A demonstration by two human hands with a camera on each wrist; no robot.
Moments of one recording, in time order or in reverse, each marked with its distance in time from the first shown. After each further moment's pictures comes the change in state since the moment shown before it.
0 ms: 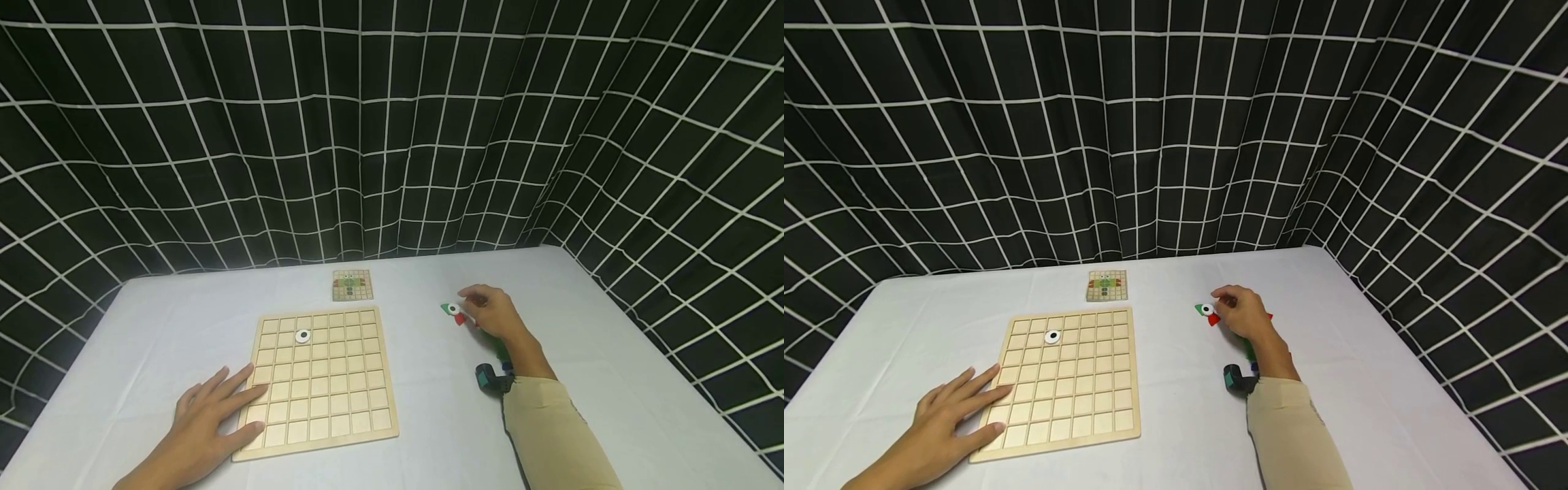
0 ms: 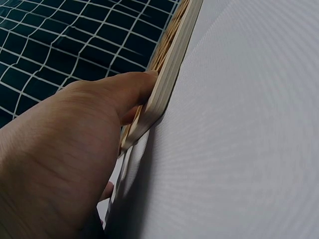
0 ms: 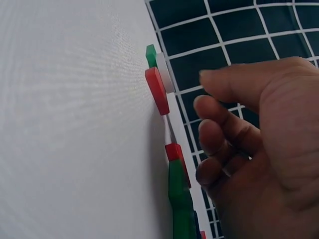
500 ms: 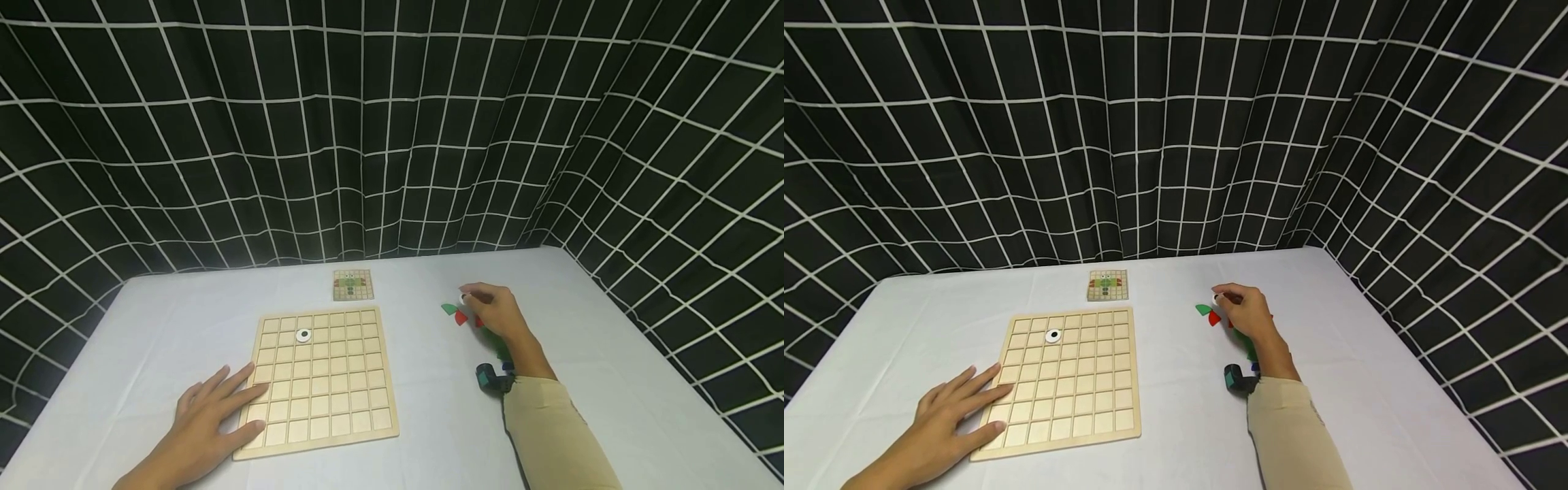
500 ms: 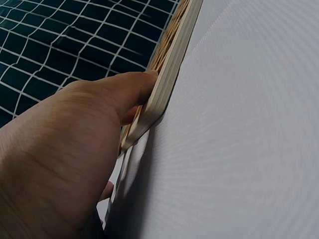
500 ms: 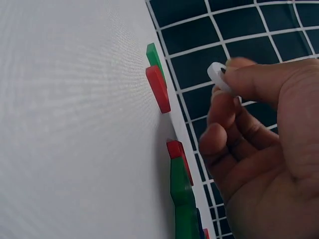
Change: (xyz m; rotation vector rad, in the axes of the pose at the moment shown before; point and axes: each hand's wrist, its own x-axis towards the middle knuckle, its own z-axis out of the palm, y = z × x) left_hand -0.001 0.001 -0.001 -0.007 -0.029 -0.026; right_hand 0.000 0.002 -0.002 0.135 0.061 -0.033
